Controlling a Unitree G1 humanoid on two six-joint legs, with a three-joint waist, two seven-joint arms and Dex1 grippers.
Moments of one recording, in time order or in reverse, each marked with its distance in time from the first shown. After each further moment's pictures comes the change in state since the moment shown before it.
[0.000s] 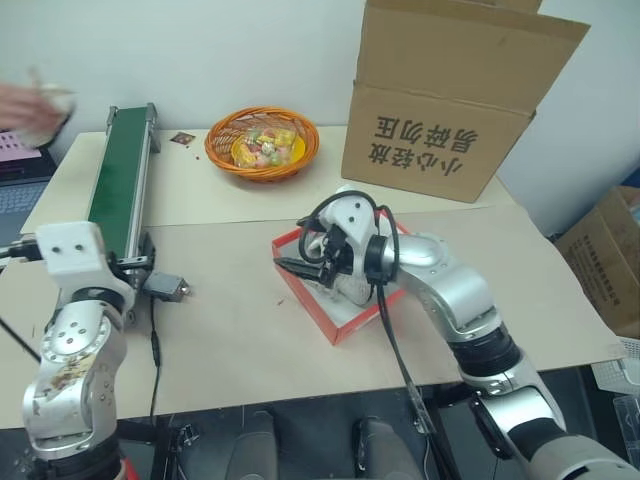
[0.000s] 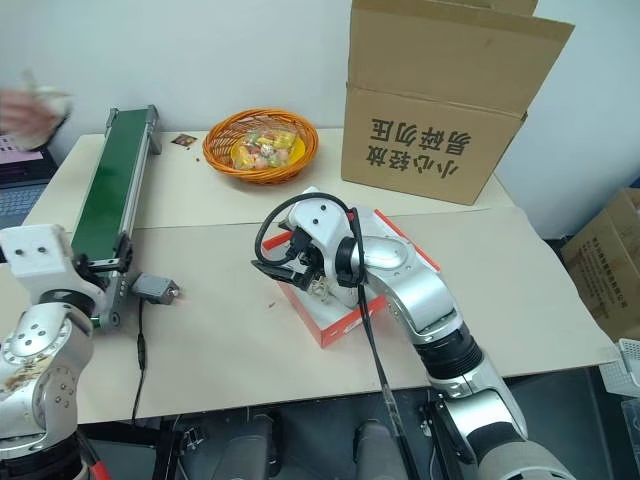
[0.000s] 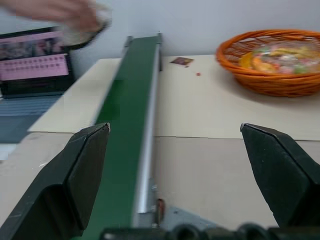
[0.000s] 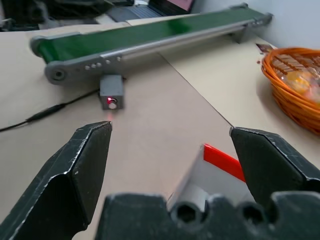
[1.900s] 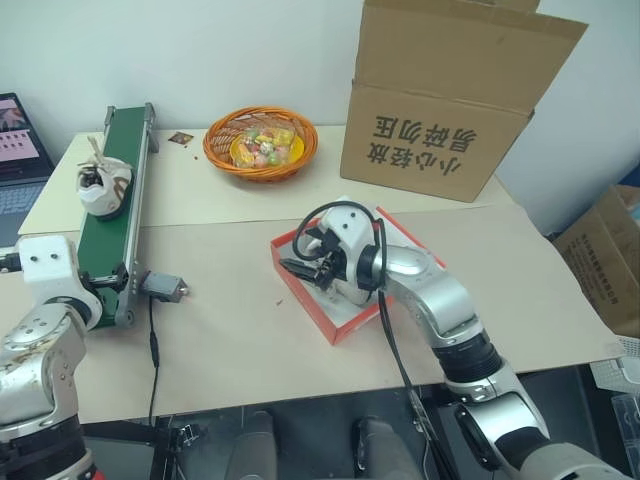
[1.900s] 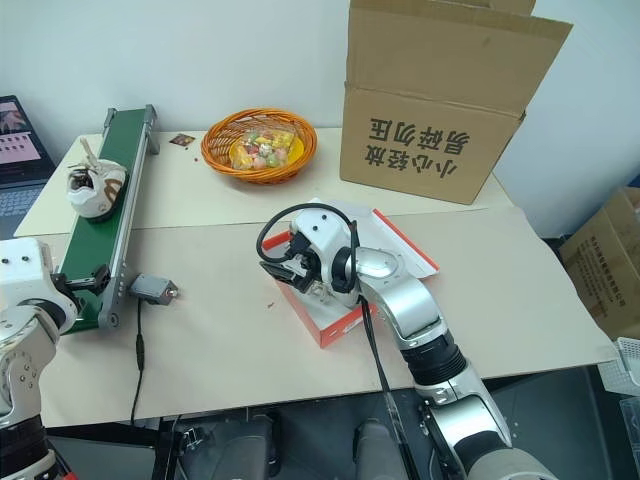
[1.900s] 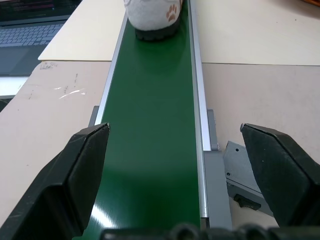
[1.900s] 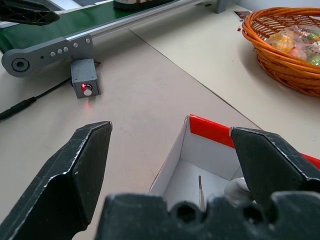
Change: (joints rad) left arm -0.044 0.122 0.084 0.238 0.001 0.190 -0.153; right arm 0.048 0.055 -0.017 0.040 -0.068 0.029 -0.065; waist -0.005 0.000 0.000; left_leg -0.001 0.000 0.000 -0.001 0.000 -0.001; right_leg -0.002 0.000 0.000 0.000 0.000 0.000
